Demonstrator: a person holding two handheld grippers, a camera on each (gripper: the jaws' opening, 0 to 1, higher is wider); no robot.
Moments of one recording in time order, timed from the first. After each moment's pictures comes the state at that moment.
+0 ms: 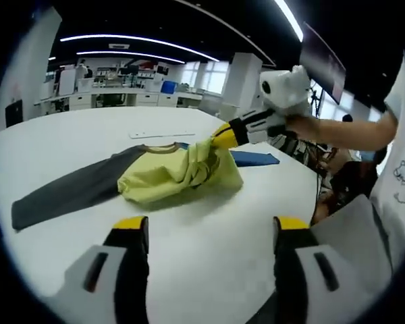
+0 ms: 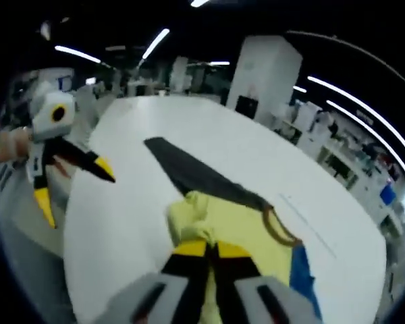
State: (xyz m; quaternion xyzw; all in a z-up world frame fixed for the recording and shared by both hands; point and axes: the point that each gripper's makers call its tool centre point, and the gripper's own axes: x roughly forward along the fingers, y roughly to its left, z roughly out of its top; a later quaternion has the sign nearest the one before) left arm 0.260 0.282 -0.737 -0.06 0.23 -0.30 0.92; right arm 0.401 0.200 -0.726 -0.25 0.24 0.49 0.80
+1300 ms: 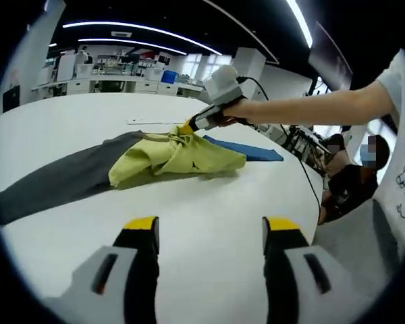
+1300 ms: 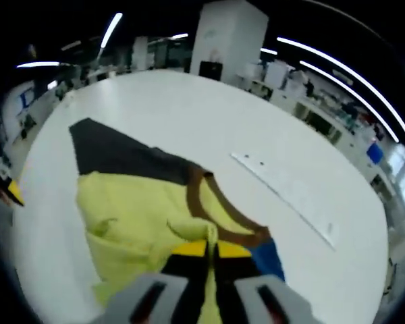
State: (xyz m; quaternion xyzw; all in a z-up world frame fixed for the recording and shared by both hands) left arm 0.290 0.271 -0.770 -0.08 0.27 -0.31 0.91; right arm 0.555 0.179 -0.818 -0.25 0.34 0.38 0.82
